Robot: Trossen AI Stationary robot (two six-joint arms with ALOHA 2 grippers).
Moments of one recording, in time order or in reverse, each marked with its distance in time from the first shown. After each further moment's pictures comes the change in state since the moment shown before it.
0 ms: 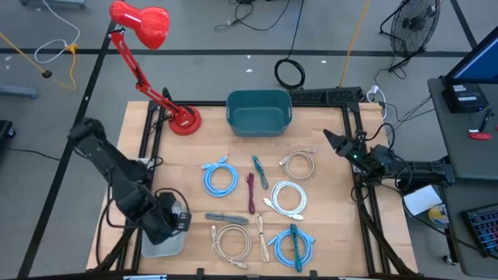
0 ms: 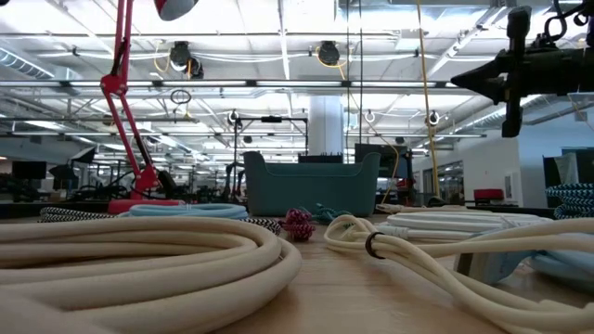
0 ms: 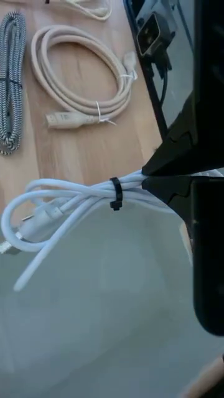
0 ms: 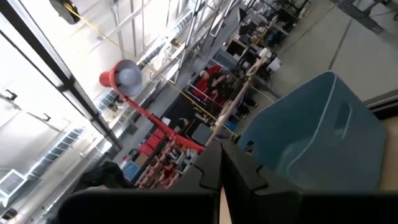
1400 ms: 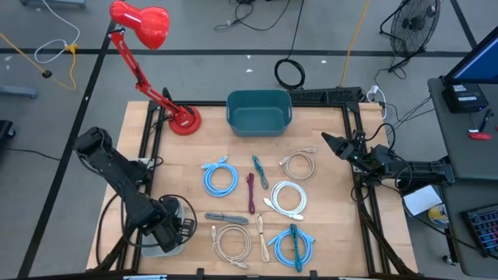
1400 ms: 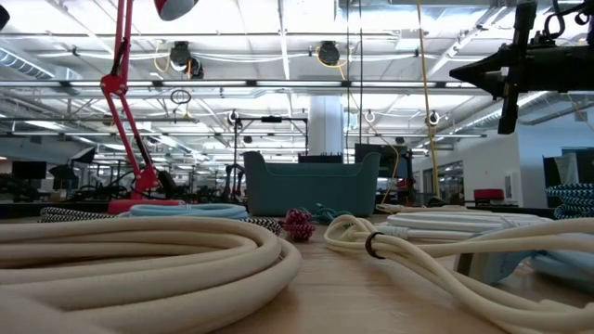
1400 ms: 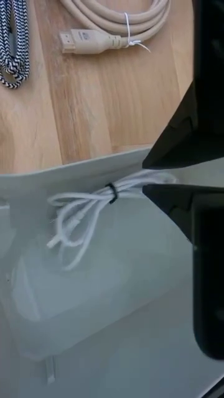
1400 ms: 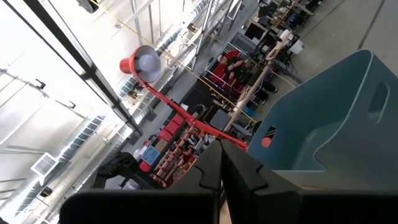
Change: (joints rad) left arm -0.002 0.162 0.000 -0.065 0.063 0.035; right arm 0.000 0.000 0.000 0.017 -0.105 0.027
